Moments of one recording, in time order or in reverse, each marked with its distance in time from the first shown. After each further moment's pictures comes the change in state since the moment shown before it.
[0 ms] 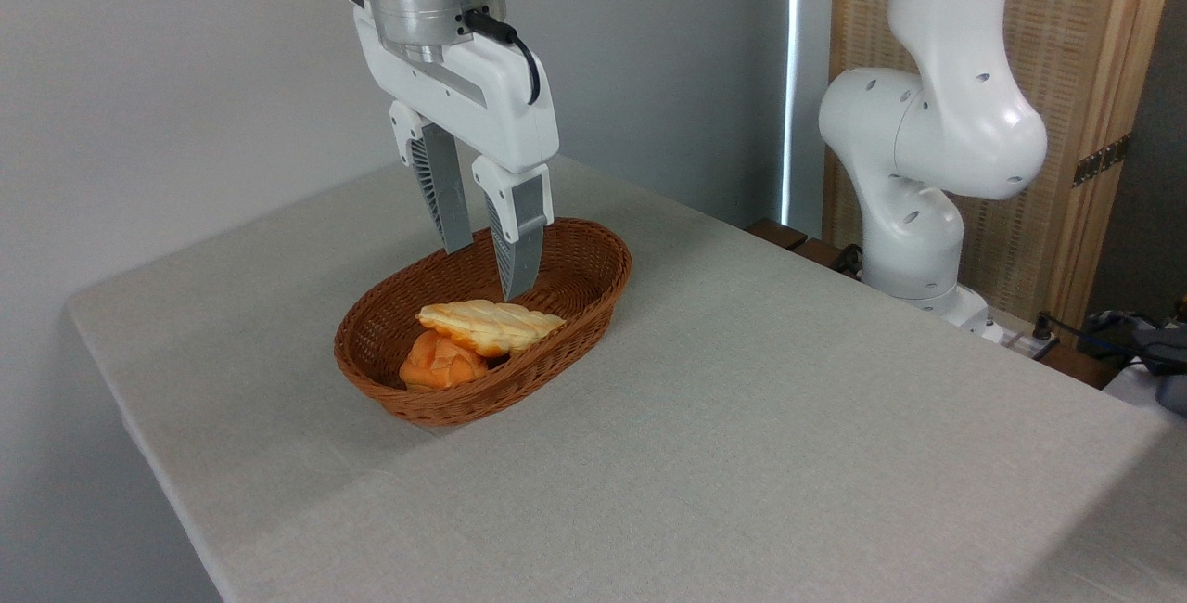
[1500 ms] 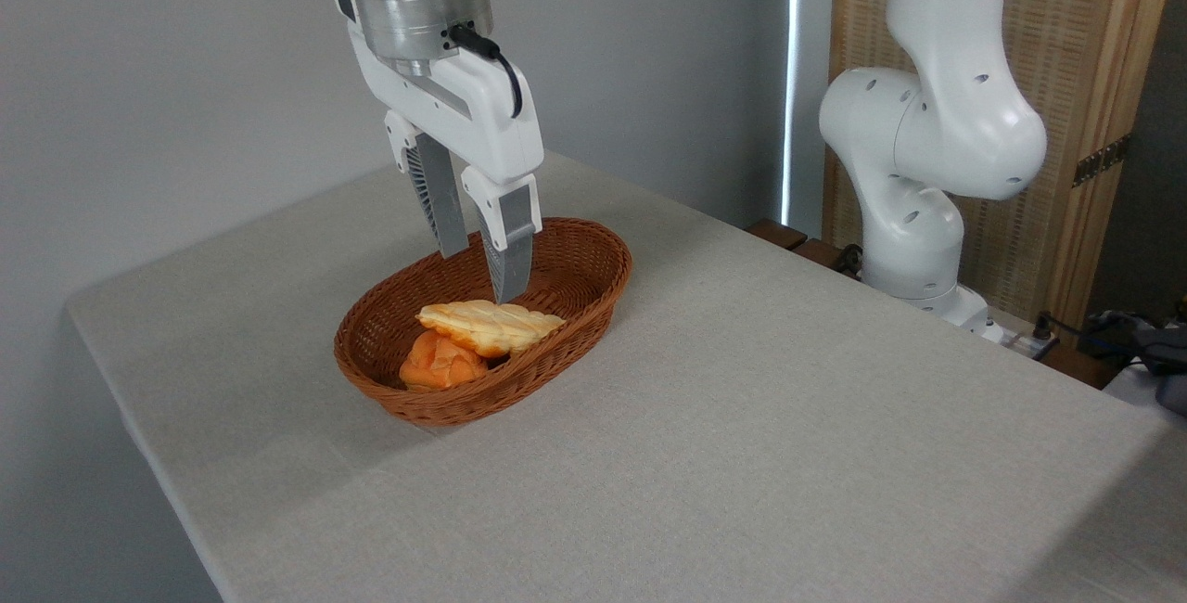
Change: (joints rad) arm -0.011 0.022 -0.015 0.000 0.000 0.001 0.000
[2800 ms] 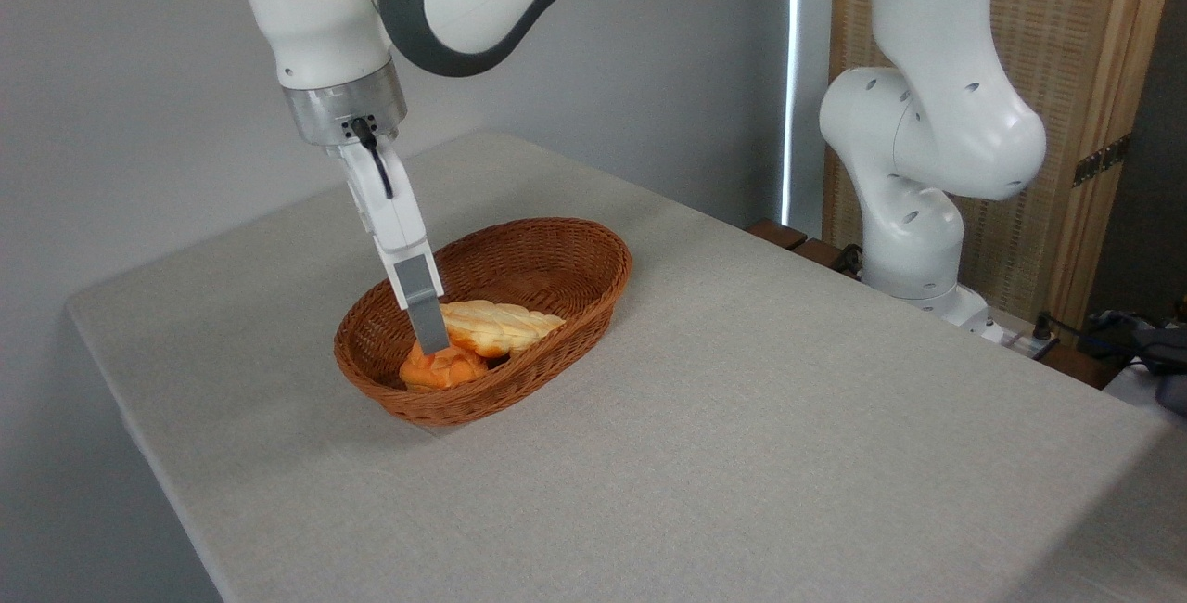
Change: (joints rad) arm -0.018 0.175 -0.196 0.000 0.133 0.151 0.007
